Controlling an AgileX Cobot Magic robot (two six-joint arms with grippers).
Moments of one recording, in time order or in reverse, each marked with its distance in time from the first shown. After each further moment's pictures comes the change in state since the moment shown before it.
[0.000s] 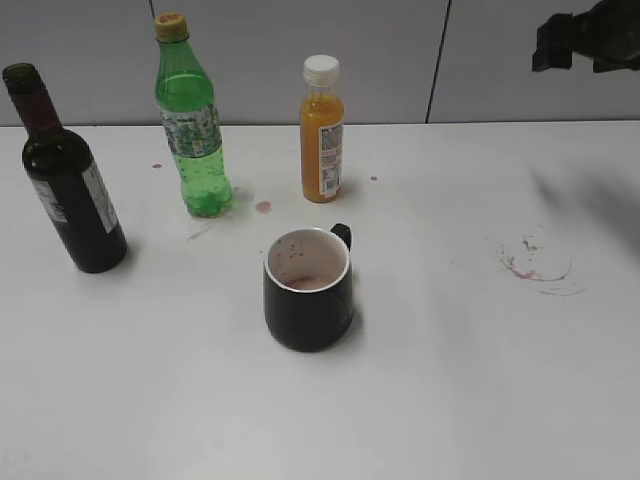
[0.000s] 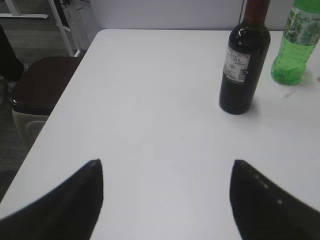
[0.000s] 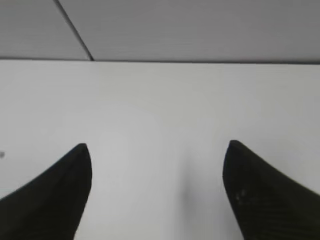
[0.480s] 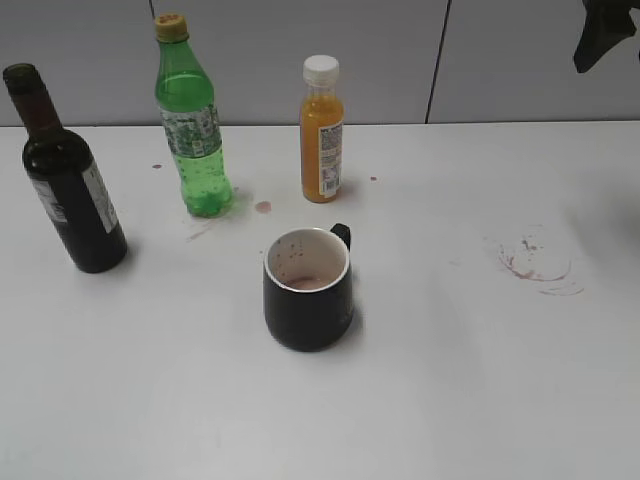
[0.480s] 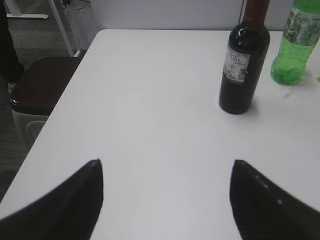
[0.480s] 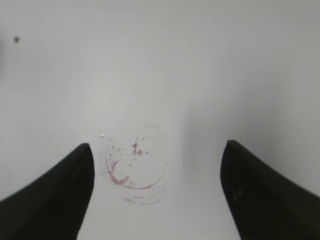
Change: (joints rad) left arm 0.000 0.000 0.000 0.000 0.000 0.000; right arm 0.000 -0.026 -0.271 -0.053 0.683 -0.001
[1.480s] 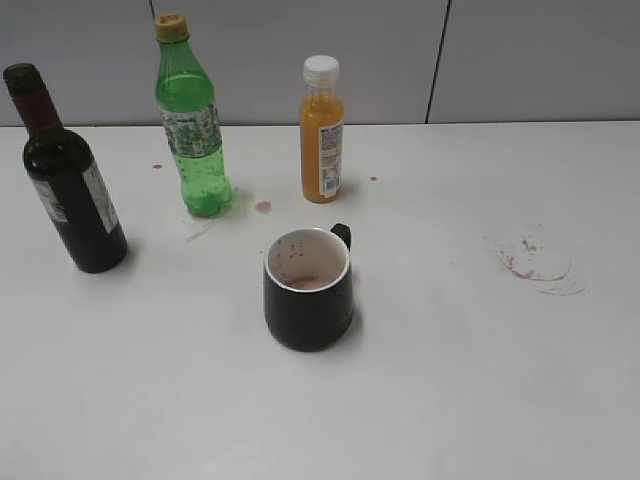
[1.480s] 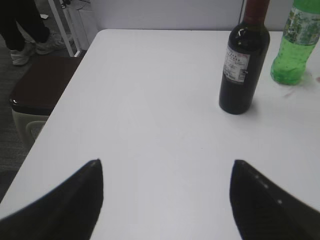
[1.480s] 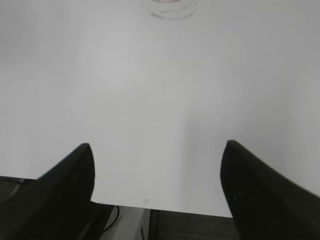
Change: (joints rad) left arm 0.000 0.000 0.000 0.000 0.000 0.000; right arm 0.000 -0.787 0.933 0.035 -0.088 0.000
